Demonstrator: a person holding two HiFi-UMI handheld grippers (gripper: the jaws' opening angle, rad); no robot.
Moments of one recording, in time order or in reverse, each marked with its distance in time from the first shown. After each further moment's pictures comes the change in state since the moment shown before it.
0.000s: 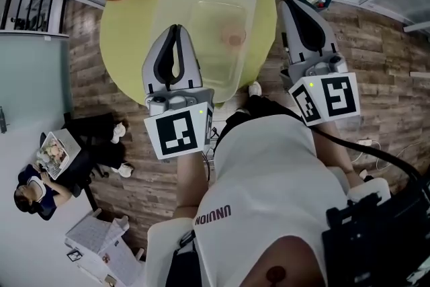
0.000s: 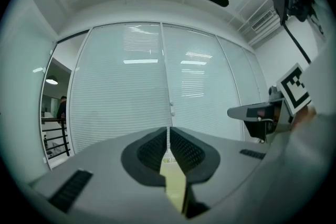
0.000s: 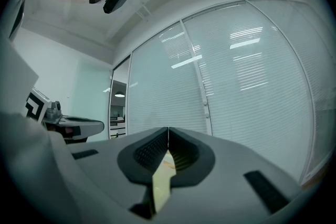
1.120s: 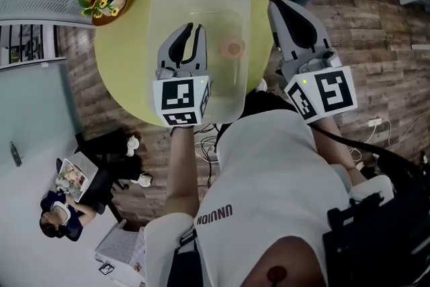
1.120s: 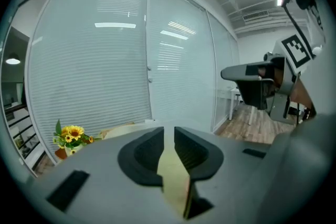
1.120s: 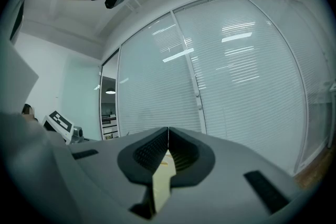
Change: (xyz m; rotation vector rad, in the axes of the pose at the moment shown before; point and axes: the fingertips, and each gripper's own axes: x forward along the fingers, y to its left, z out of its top) left arm 0.084 -0.018 -0.104 0.031 0.301 -0.338; right arm 0.032 -0.016 -0.023 0.045 0.065 -0.081
